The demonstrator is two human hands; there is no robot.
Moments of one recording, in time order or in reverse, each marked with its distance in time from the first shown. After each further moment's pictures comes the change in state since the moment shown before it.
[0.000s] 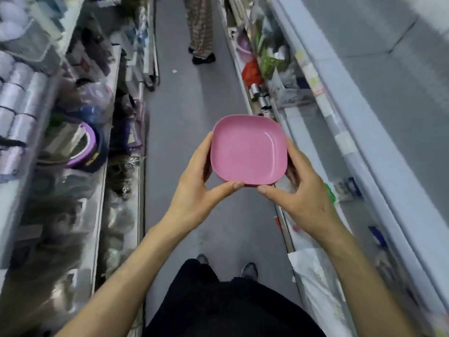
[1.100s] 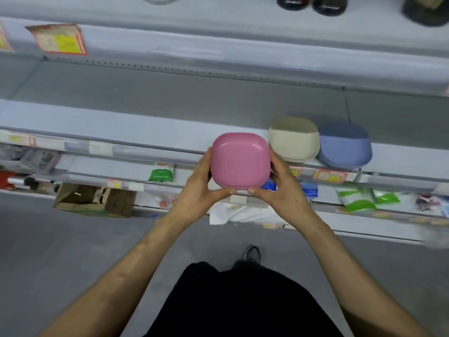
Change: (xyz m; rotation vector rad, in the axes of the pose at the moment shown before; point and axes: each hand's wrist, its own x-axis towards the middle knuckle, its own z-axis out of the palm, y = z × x) left_hand -0.026 0.017 0.356 0.077 -1.288 0.378; right_hand -0.313 0.106 -0.099 -0.022 1.145 0.473
